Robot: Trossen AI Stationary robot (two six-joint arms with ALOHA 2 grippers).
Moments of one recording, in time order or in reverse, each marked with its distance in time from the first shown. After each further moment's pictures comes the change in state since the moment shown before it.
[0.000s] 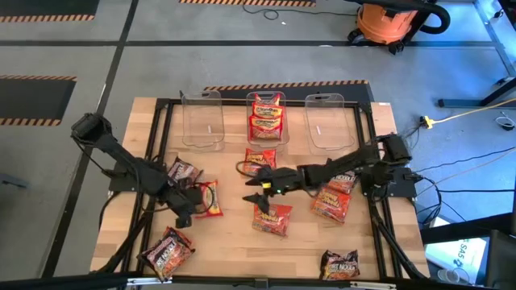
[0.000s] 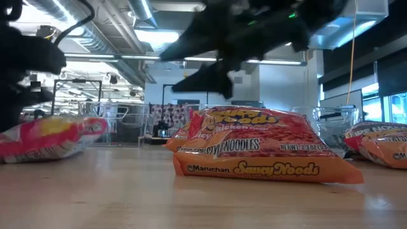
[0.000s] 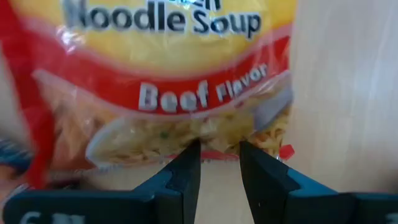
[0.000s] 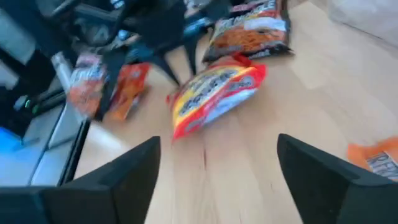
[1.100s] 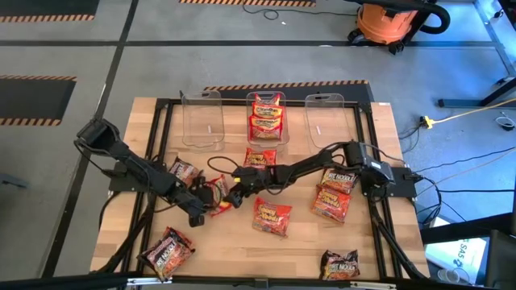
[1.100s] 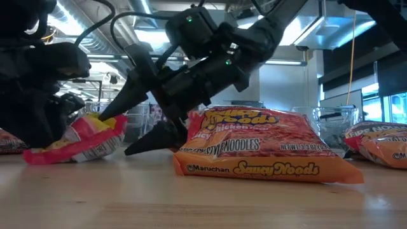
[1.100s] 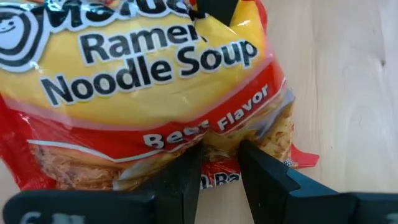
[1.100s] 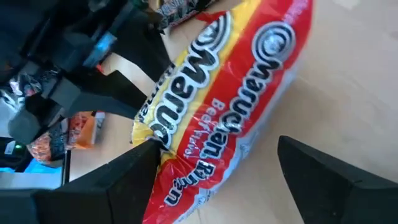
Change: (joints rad) left arm 0.087 0.160 -0.061 0.364 -0.155 0.198; right arm -0.081 0.390 0.374 -0.123 -0.172 0.325
